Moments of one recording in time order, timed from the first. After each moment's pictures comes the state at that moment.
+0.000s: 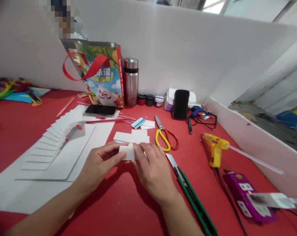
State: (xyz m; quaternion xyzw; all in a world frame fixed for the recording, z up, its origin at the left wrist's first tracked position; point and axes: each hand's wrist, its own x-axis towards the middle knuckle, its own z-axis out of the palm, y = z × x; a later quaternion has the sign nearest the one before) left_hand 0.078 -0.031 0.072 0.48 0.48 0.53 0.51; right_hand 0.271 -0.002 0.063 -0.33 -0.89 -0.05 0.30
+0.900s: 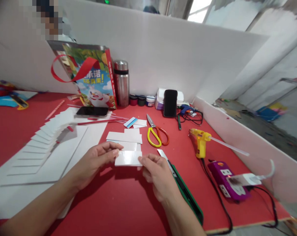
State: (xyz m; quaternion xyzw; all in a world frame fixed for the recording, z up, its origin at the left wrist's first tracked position) left_hand 0.072 -0.028 0.069 0.40 0.46 0.46 0.65; right_hand 0.283 -0.028 0.072 -0.50 -0.36 0.68 0.40
